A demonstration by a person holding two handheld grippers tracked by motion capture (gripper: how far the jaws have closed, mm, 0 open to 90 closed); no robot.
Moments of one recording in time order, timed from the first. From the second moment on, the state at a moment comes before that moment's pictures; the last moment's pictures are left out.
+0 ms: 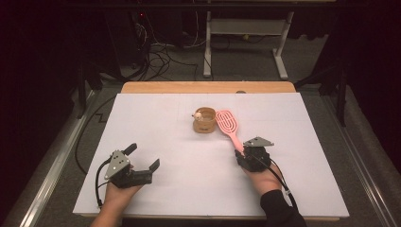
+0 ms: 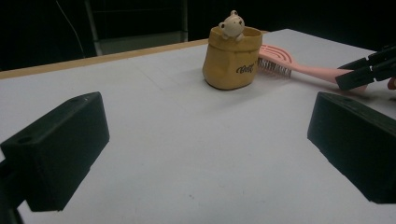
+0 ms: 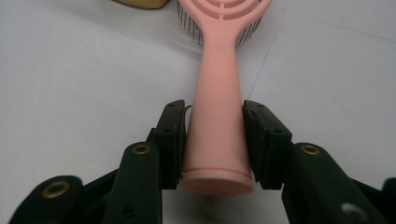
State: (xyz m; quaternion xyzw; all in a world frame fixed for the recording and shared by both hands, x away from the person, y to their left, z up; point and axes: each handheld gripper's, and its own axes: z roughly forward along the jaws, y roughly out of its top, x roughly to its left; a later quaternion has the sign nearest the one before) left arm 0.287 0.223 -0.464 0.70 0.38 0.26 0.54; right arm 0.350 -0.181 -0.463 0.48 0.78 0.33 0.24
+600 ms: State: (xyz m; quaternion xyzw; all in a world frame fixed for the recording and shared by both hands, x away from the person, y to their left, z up) left arm 0.287 0.223 -0.463 0.70 0.38 0.26 0.55; right arm 0.331 -0.194 -0.462 0.47 0.78 0.32 0.25
